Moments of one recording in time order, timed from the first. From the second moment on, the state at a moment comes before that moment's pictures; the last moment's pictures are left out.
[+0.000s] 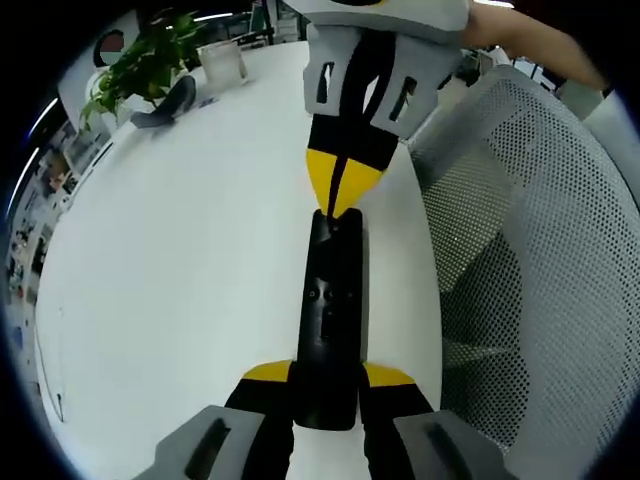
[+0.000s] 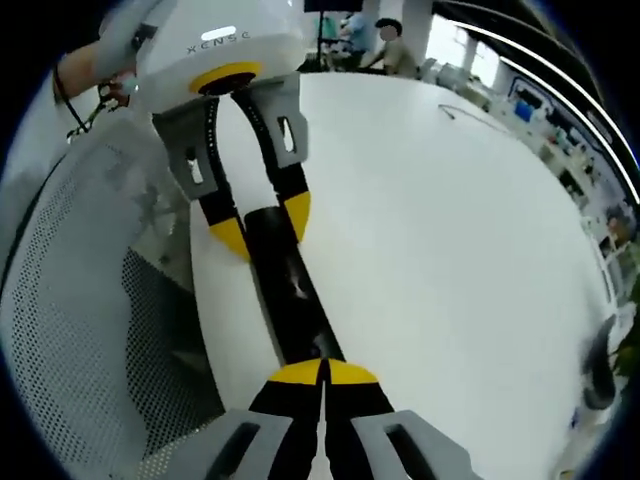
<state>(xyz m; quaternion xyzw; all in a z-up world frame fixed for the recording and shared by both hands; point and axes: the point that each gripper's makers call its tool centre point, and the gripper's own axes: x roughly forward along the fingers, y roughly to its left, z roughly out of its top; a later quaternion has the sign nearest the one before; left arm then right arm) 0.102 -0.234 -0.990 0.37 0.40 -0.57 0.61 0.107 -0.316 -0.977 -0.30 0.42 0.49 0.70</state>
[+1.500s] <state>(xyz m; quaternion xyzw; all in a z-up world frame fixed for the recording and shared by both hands) 0.100 -0.233 -0.990 0.37 0.40 -0.57 0.62 0.097 -0.320 -0.979 -0.33 0.44 0.48 0.69</state>
